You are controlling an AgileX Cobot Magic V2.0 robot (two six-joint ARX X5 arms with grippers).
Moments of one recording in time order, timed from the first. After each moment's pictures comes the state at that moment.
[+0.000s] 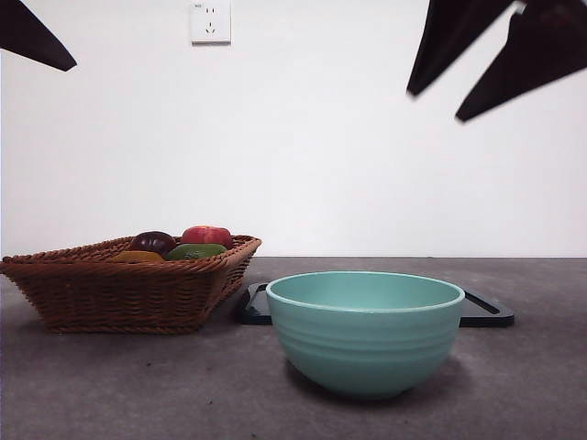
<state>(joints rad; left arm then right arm) -0.45 0.90 0.97 -0.83 0.48 0.03 0.64 1.01 0.90 -0.64 -0.15 0.23</state>
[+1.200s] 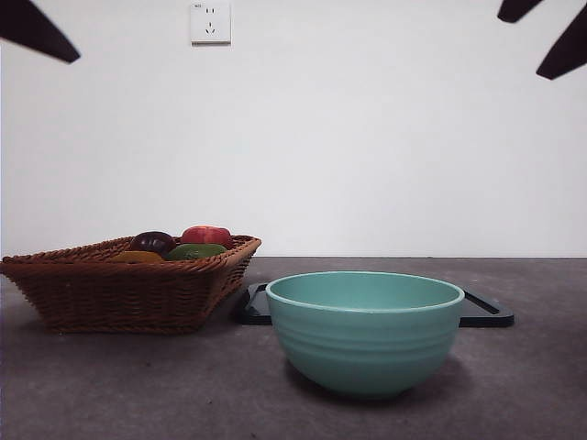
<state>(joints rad) -0.45 0.90 0.97 -0.83 0.48 0.03 0.64 0.83 0.90 -0.93 -0.34 0.22</state>
